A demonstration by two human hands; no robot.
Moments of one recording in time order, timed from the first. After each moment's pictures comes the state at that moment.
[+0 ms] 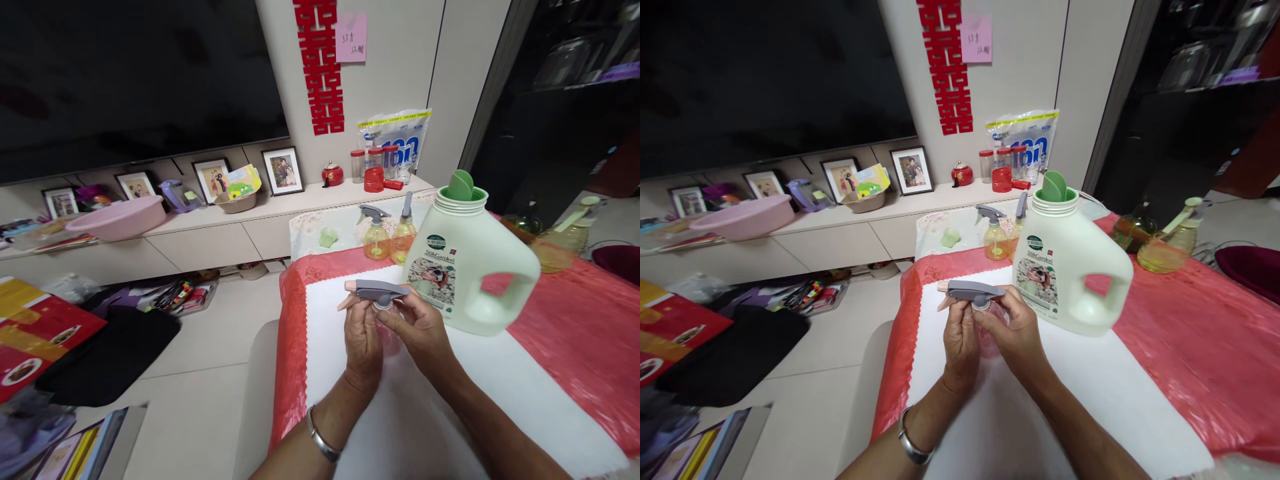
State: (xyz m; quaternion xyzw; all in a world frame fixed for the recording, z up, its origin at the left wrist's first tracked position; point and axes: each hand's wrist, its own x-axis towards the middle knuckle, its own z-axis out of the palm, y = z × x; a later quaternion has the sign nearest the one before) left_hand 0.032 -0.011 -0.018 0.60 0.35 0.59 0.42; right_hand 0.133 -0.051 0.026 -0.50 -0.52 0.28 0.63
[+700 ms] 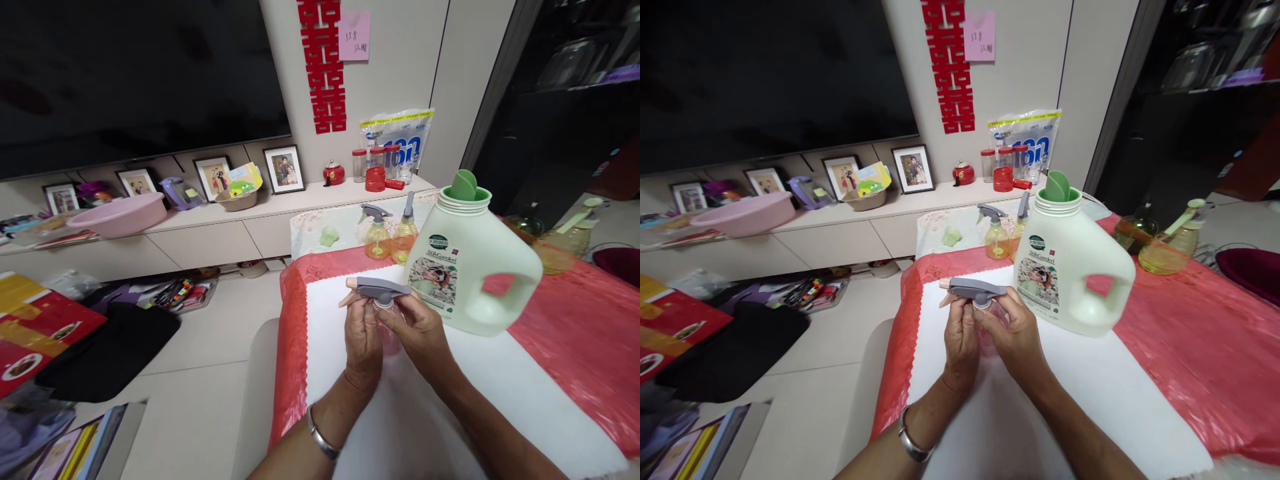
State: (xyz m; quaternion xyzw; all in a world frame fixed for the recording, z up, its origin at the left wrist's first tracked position) left_hand 0.031 -0.013 -0.012 0.59 0.34 0.58 0.45; right_hand 0.131 -0.053 0.026 -0.53 -0.55 0.23 0.60
